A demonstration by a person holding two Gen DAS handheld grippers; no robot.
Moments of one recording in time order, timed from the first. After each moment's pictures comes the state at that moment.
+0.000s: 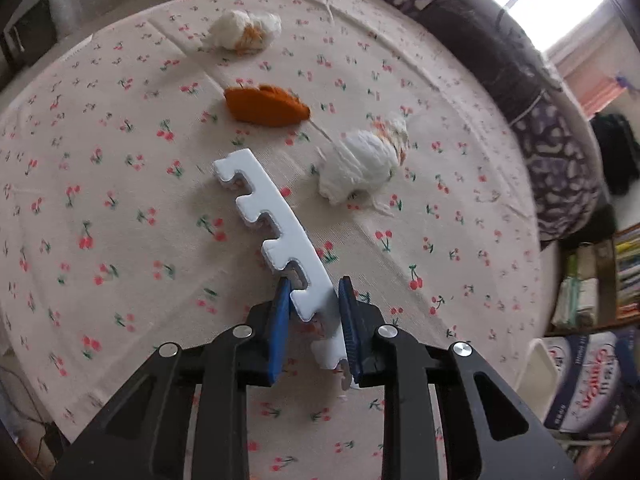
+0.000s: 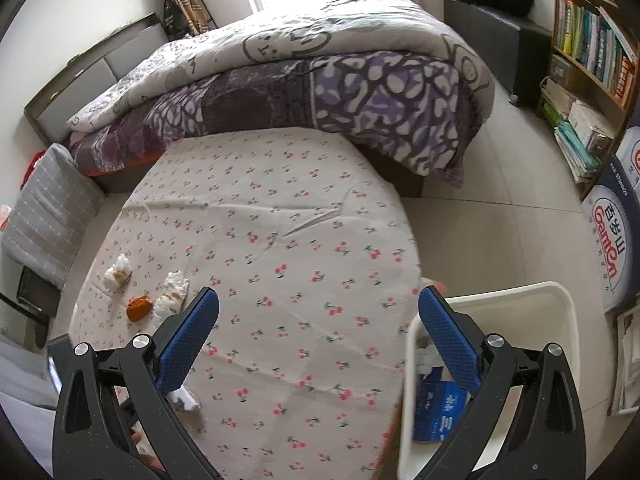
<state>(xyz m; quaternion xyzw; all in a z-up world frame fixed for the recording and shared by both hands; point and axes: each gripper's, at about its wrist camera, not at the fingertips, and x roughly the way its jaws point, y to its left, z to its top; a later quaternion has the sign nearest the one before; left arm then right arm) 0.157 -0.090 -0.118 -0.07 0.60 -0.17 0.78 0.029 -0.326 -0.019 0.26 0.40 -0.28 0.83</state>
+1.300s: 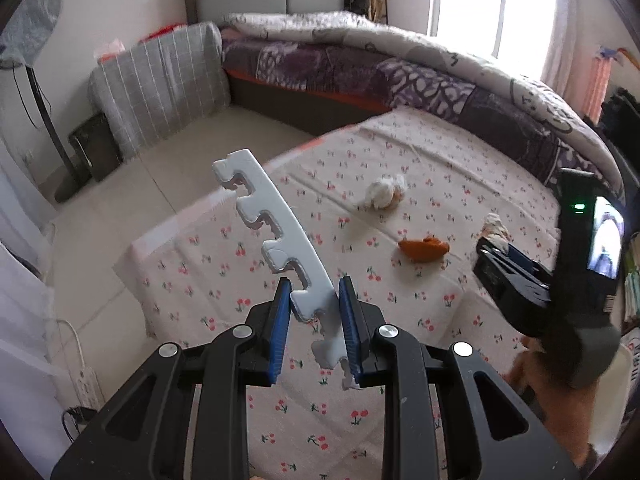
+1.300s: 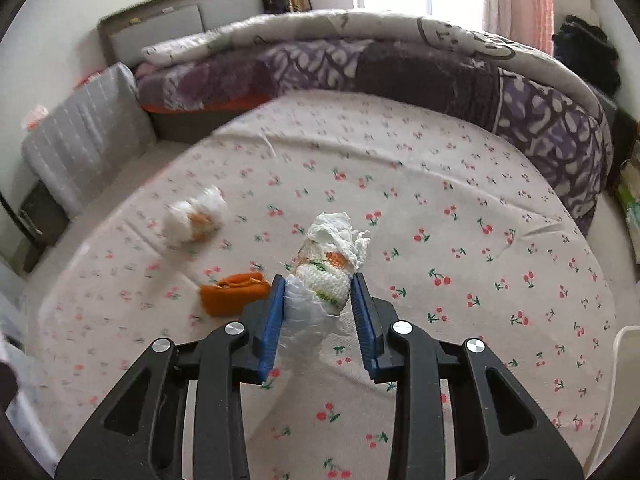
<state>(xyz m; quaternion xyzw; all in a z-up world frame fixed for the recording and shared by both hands) 0.156 0.030 -0.026 0.06 0.41 -0.10 0.90 0.176 -0.164 -0.093 0.15 0.39 -0.18 0.89</state>
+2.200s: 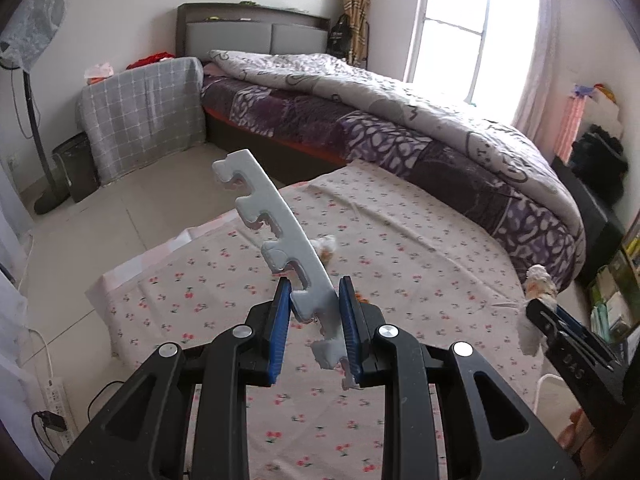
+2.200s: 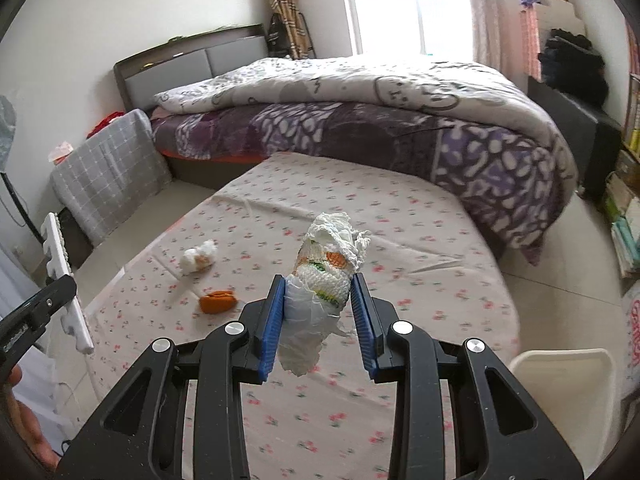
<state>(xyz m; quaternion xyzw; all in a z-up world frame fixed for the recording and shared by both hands) 0.135 -0.018 0.025 0.00 0.36 -0.15 0.92 0.063 -0.232 0.001 0.14 0.33 -0.18 0.92</state>
